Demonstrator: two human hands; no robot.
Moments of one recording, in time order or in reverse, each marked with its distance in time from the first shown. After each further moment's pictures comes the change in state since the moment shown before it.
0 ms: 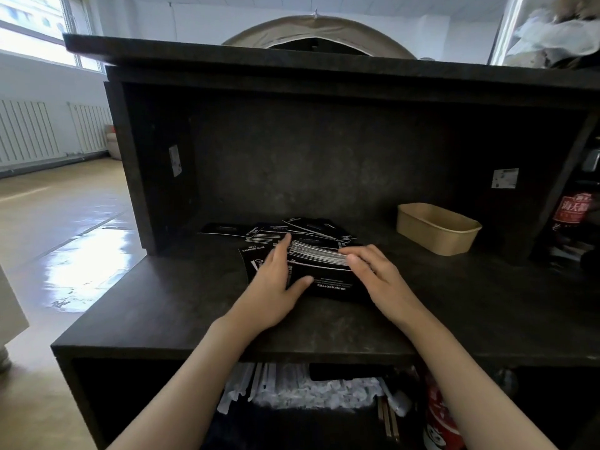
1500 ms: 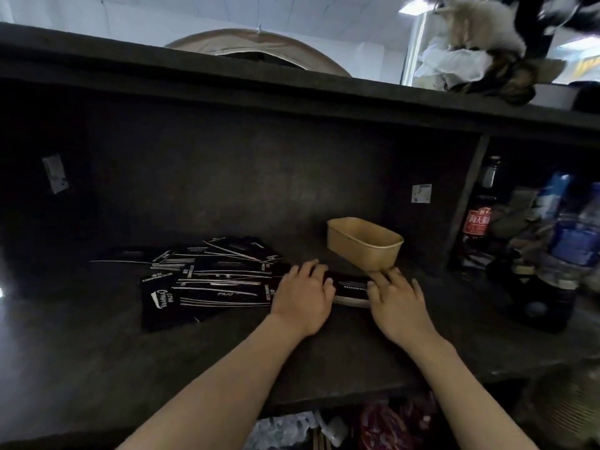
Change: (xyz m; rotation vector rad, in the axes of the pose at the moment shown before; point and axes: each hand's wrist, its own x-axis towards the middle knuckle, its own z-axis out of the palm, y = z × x) left_hand 0.092 0.087 0.137 0.390 -0.188 0.111; right_hand -0.011 0.075 -0.116 -0.855 0.161 0.367
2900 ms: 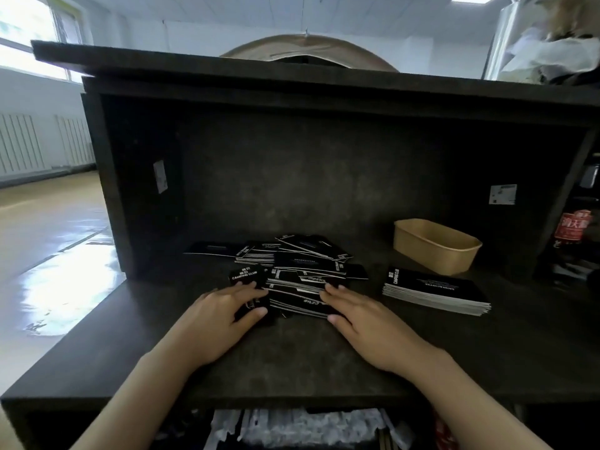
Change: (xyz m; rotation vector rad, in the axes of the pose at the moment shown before) left_hand -0.138 -0.180 -0.094 0.014 -0.058 -0.132; right_hand -0.037 -0.132 0.039 0.074 -0.272 -0.576
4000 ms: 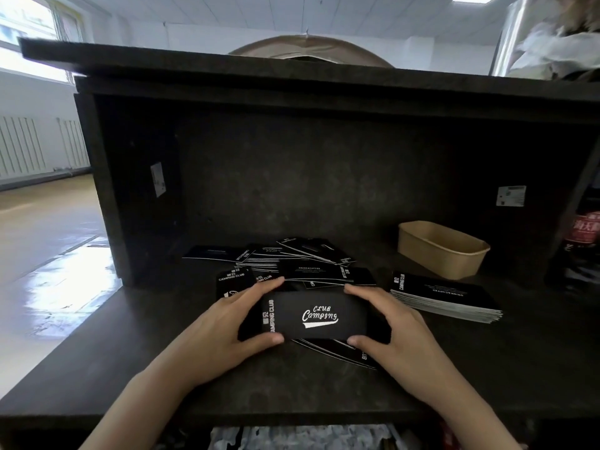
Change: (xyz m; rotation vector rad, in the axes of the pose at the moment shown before) left_hand -0.008 0.012 -0.006 -0.279 0.043 0.211; right_hand -0.033 -0.006 -0.016 0.420 0.282 0.096
